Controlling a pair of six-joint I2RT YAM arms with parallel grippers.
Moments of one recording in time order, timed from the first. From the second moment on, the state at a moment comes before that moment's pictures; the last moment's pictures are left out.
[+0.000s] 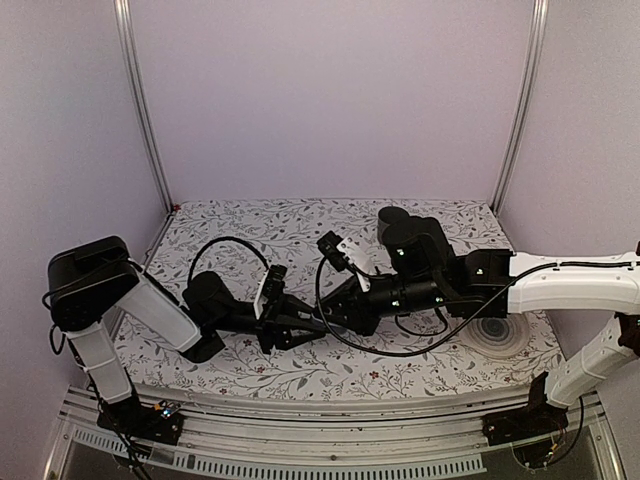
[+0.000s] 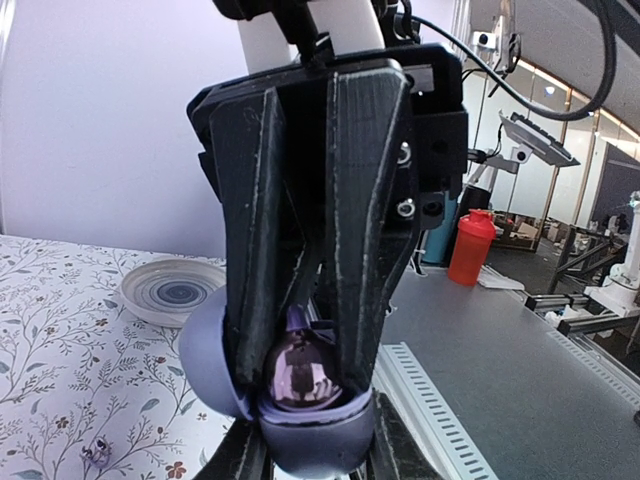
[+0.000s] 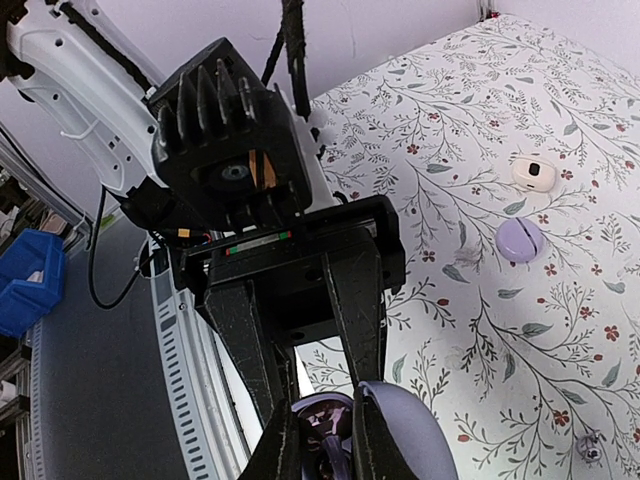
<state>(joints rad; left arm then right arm) -0.89 1.79 0.51 1.52 0.83 -0.33 1.17 1.44 1.10 -0.17 -0.17 0.28</state>
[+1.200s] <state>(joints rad) -0.89 1.76 0.51 1.52 0.77 -0.28 1.18 1.43 1.24 -0.33 -0.06 0.29</state>
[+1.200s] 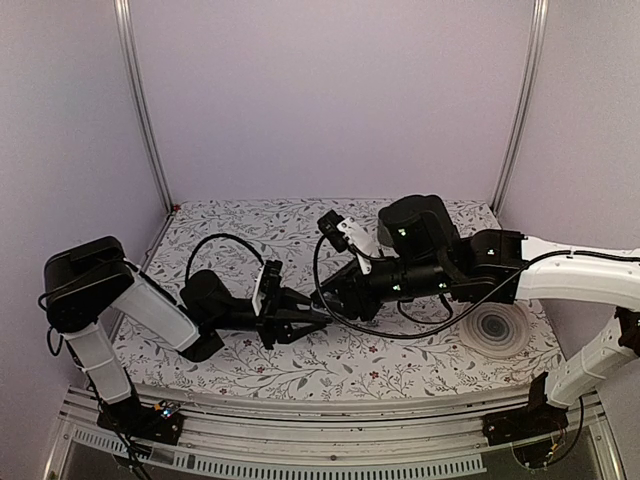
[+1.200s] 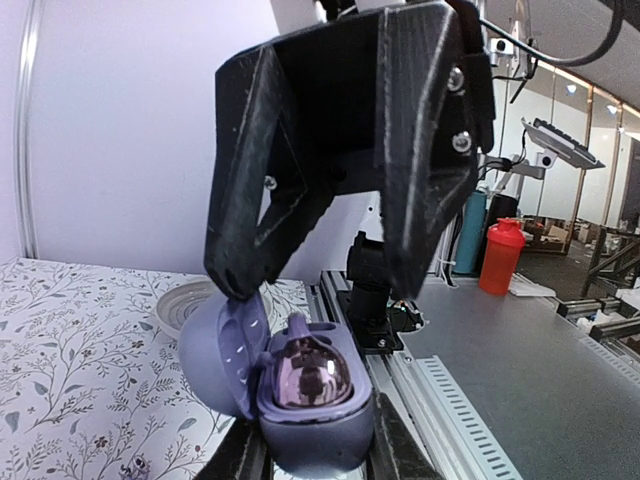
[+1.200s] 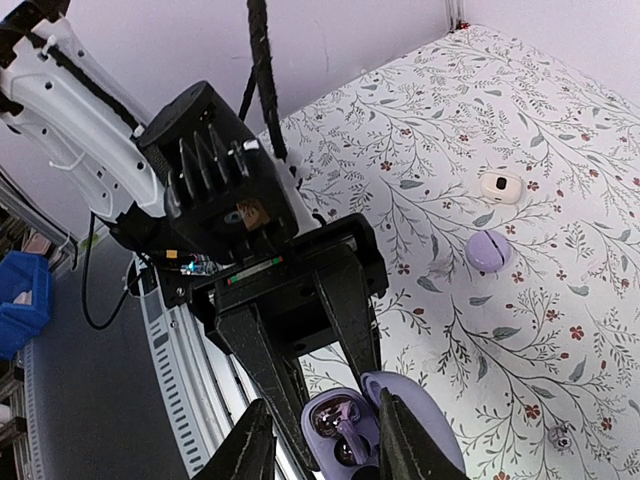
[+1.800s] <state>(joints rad) -0.89 1.76 0.51 1.51 0.73 -0.22 1.18 1.43 1.25 -0.36 0.03 0.33</state>
